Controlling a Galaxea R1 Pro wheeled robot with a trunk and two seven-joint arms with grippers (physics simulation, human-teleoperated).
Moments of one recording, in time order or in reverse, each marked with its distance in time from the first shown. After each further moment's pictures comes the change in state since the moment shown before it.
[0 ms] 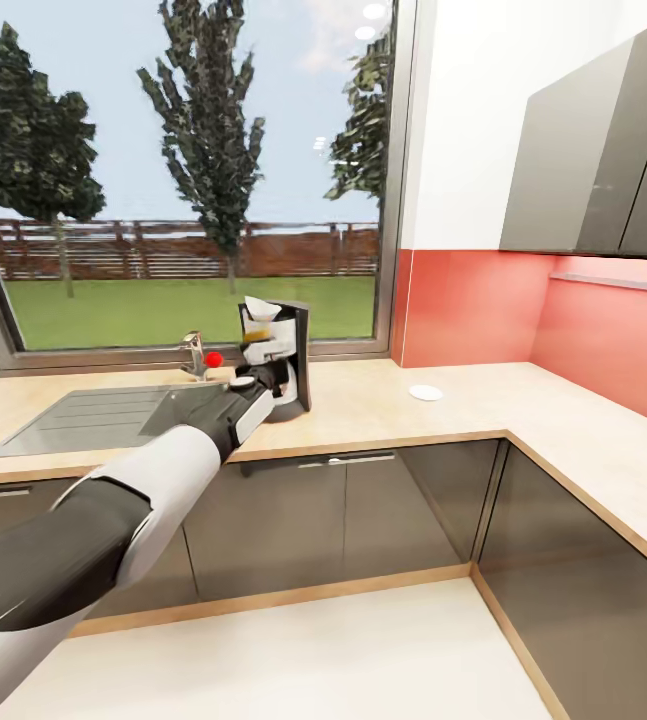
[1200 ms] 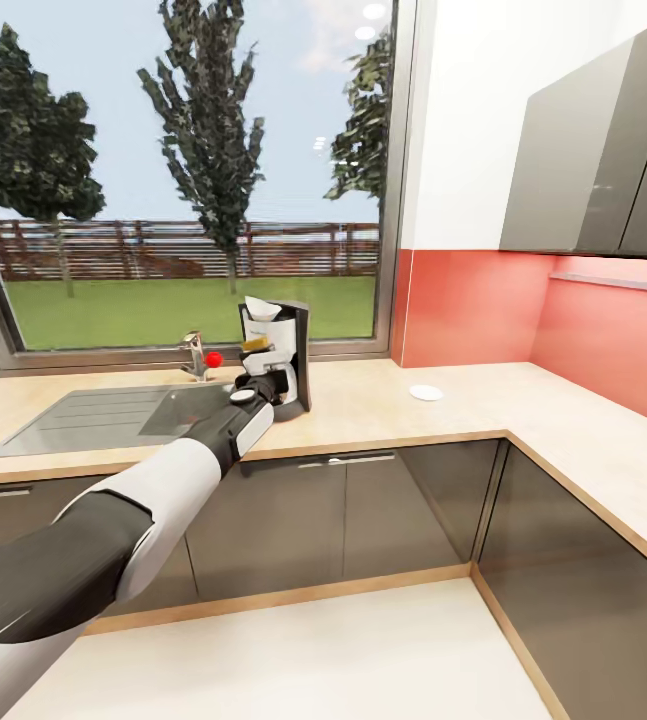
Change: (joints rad) left arm 0.044 0.000 0.002 -0.002 -0.007 -0.056 0.001; right arm 0.000 0.000 0.000 0.000 0.000 0.000 0.000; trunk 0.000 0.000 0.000
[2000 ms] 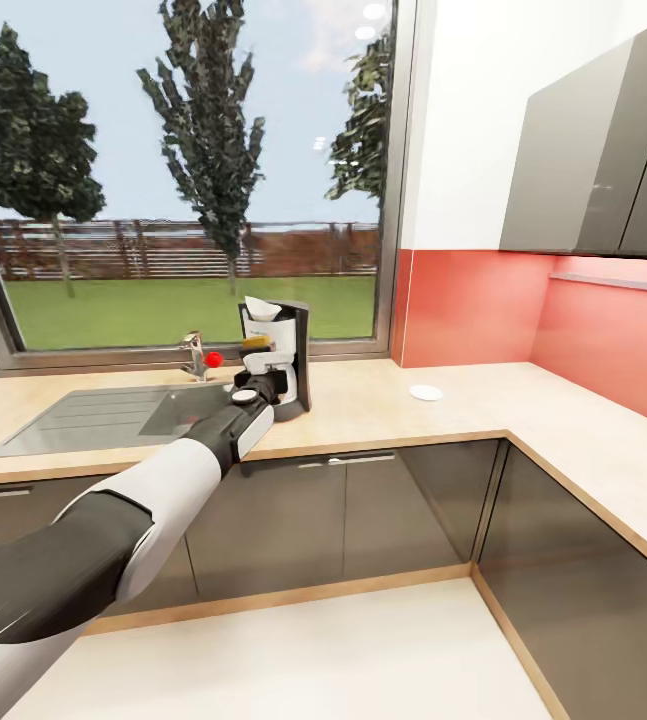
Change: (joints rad) left arm 0.001 0.000 -0.001 0.000 -0.083 0.002 0.008; right arm 0.000 0.000 0.000 0.000 0.000 0.000 0.000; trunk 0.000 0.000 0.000
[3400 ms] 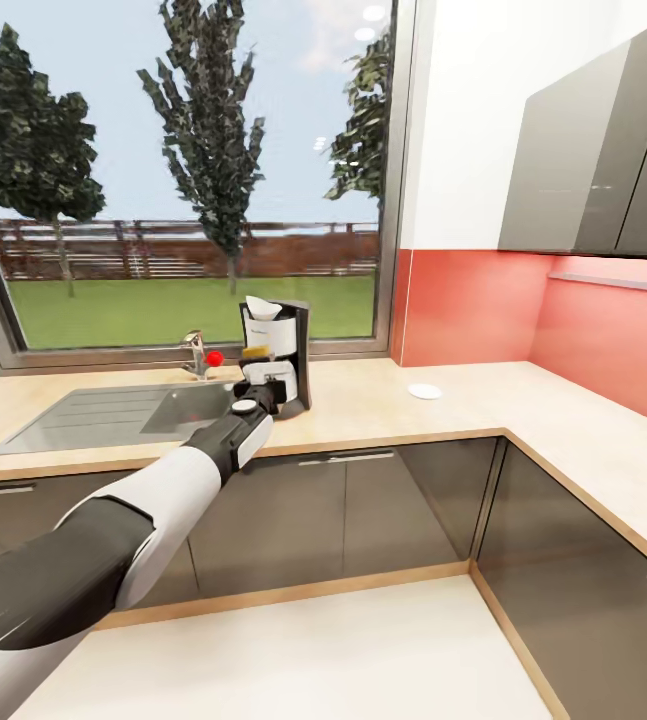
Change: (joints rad) left arm 0.022 0.000 -0.003 0.026 0.002 -0.012 0.000; right arm -0.004 -0.001 0.000 -0.002 0.000 -0.002 0.000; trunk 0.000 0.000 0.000
